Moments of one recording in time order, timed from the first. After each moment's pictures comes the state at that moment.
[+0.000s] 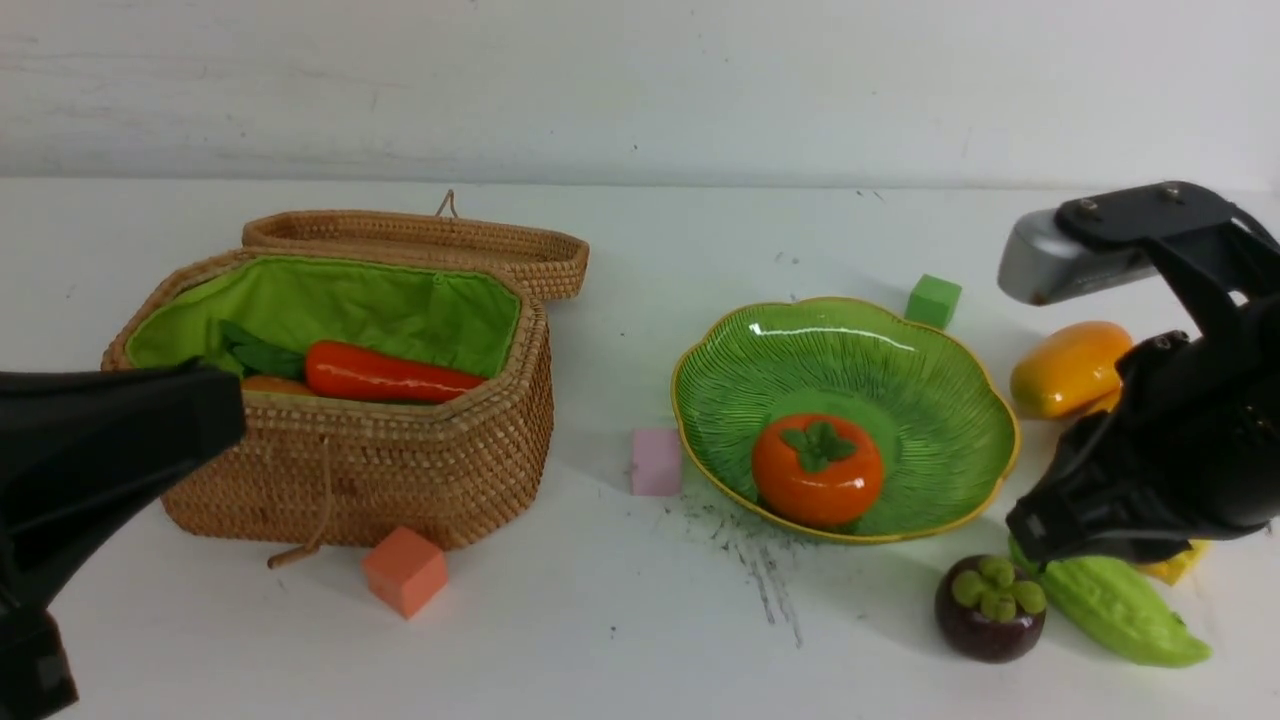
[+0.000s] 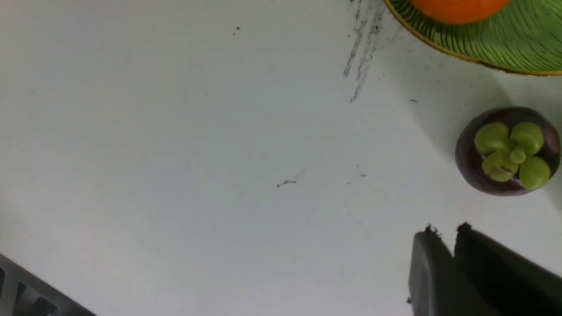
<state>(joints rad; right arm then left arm) 0.44 1.24 -1.14 0.22 1.08 -0.10 -0.42 0.56 -0.73 -0.48 0.46 0.29</state>
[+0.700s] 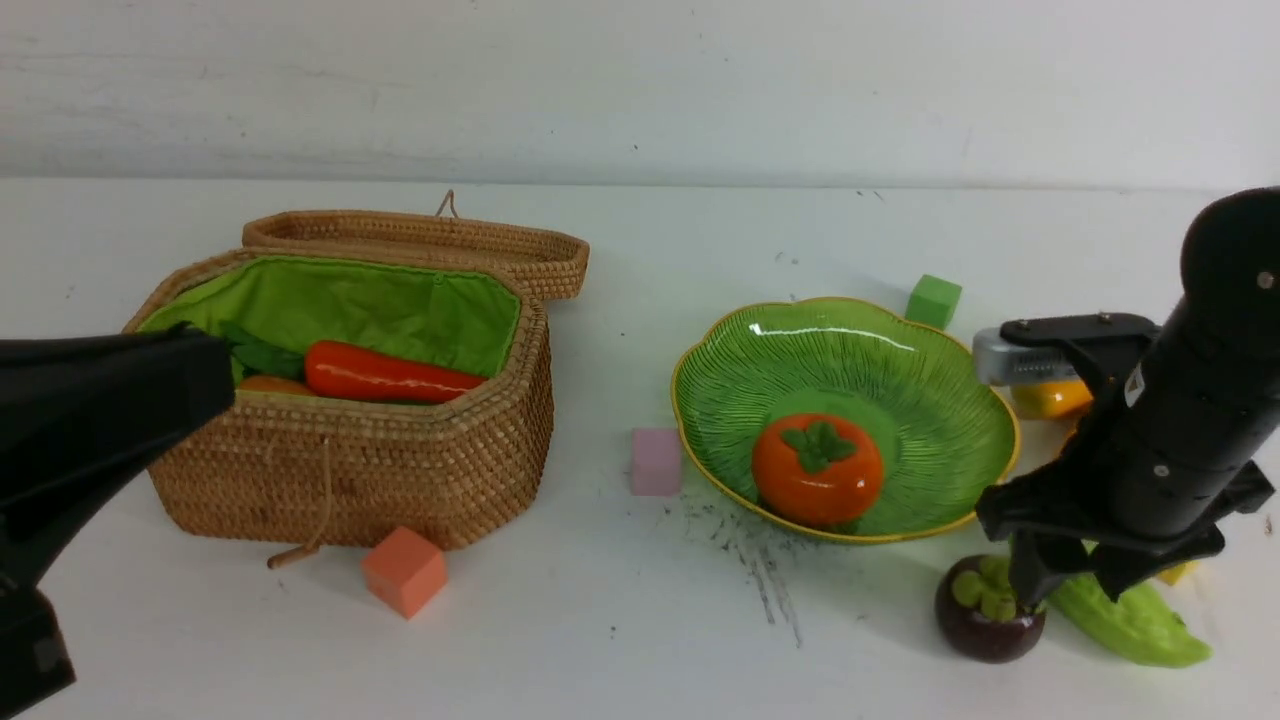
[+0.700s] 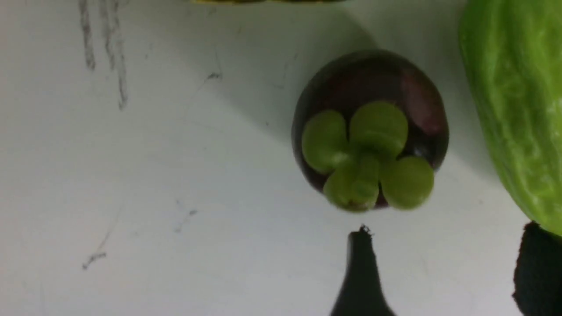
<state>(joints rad) 0.26 1.62 -1.14 0.10 1.01 0.07 -0.42 0.56 -0.73 -0.49 0.43 0.34</state>
